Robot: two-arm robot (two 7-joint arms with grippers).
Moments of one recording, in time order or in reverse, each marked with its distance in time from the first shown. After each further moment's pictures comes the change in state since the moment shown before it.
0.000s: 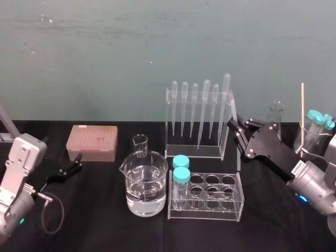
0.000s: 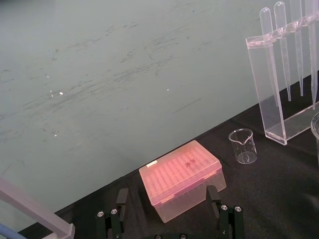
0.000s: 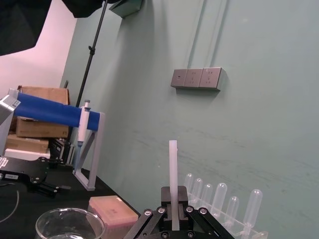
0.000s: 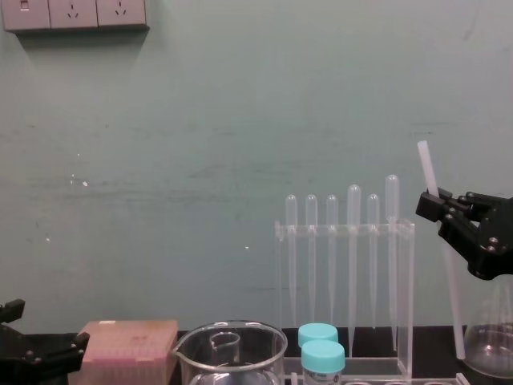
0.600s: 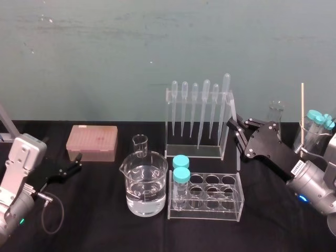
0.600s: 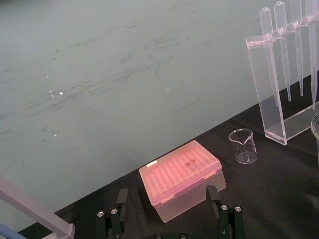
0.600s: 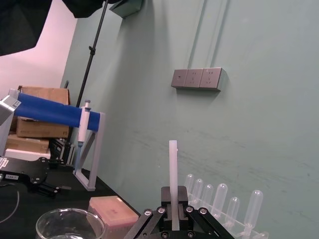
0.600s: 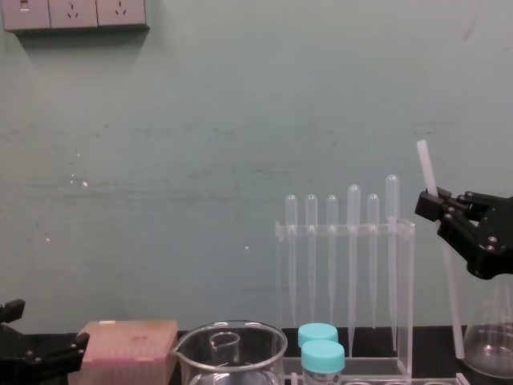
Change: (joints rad) left arm 0.000 0.000 0.000 0.000 0.000 0.000 0.000; right arm 0.001 0.000 -0.002 -0.001 0.000 0.001 0.000
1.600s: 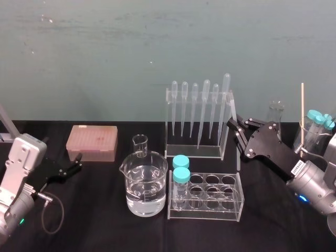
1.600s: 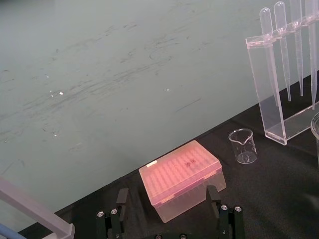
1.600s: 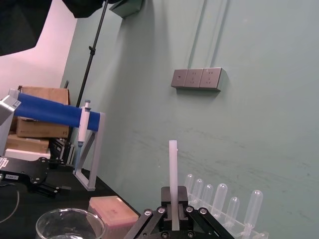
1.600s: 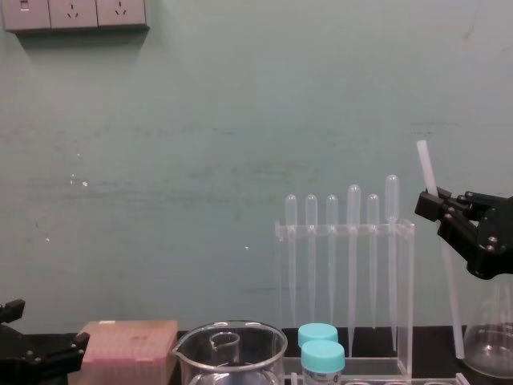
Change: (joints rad) left arm 0.000 0.000 0.000 0.000 0.000 0.000 0.000; right arm 0.000 0.000 0.000 0.000 0.000 0.000 0.000
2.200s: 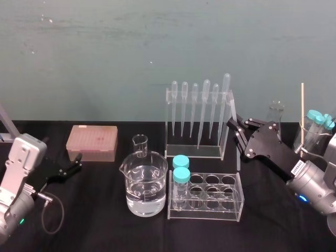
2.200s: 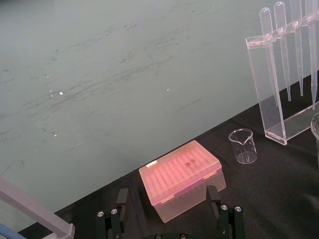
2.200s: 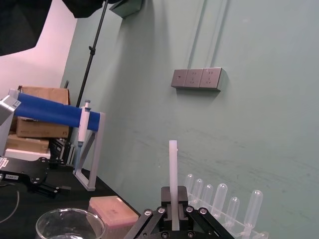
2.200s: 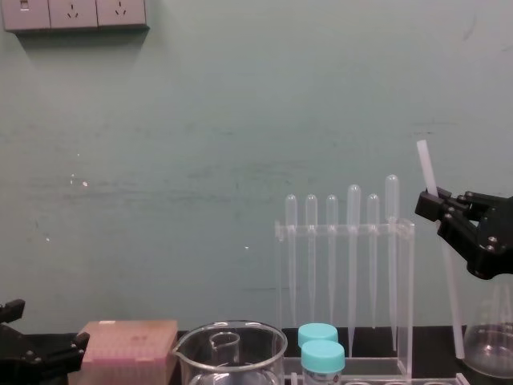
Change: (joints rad) left arm 0.000 0.000 0.000 0.000 0.000 0.000 0.000; right arm 0.000 0.000 0.000 0.000 0.000 0.000 0.000
